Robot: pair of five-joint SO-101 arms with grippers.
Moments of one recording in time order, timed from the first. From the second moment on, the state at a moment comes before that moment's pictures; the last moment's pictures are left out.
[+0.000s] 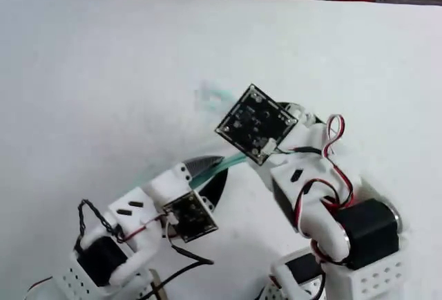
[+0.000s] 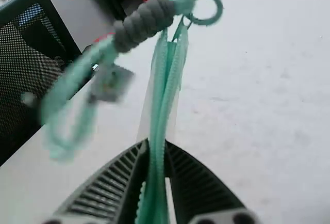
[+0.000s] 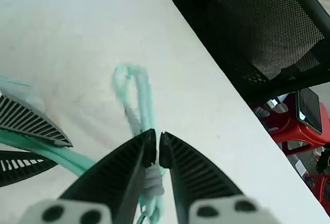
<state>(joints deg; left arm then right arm) 39.6 -94.5 80.1 45.1 -24.0 -23.1 -50.7 8.0 84.1 38.5</state>
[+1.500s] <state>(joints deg) 39.6 -94.5 80.1 45.1 -24.0 -16.7 -24.4 -2.5 98.4 7.1</state>
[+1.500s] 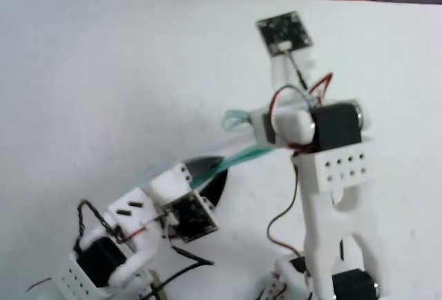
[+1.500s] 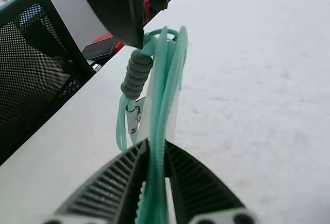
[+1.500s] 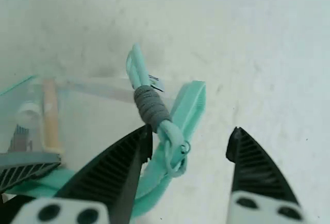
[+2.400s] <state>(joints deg) 39.3 -94.8 80.0 44.2 -24.0 -15.4 -33.9 -1.3 98.2 6.3</state>
